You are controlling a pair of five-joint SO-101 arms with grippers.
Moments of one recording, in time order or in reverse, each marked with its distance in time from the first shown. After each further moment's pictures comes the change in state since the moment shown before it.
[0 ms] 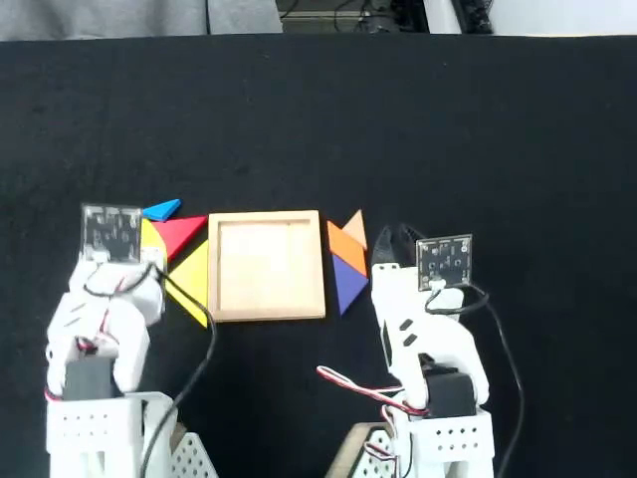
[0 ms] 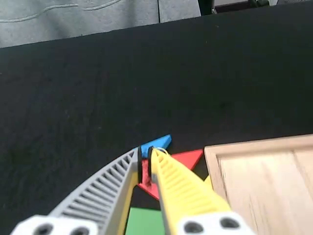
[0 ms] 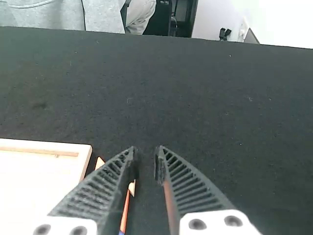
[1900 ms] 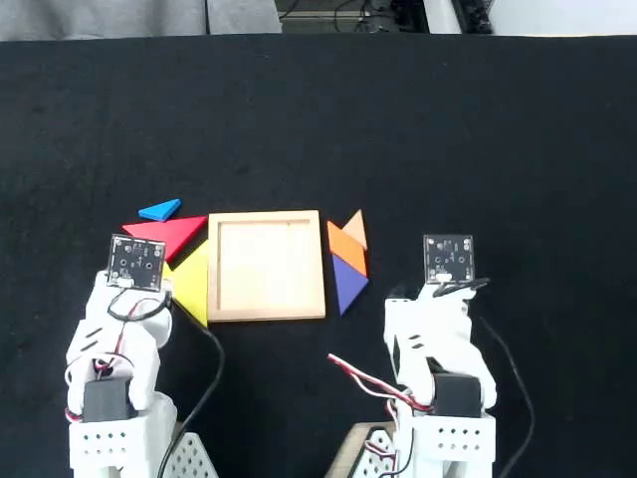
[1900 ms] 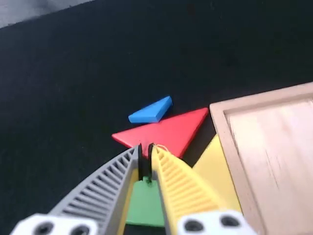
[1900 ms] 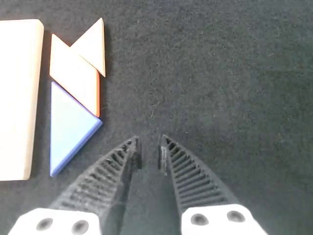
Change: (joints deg) left arm -0.7 -20.4 18.4 5.0 -5.6; right arm 6.9 0.0 0.0 25.1 0.2
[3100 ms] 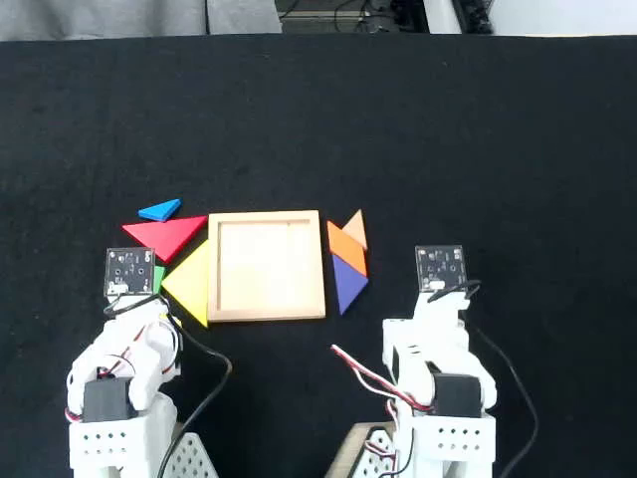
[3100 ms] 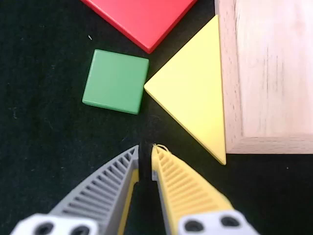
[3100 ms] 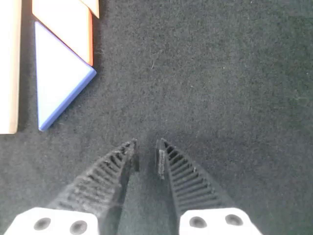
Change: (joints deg) left arm 0.0 0.0 0.0 25.9 13.5; right arm 0.0 0.0 0.0 11.2 0.0
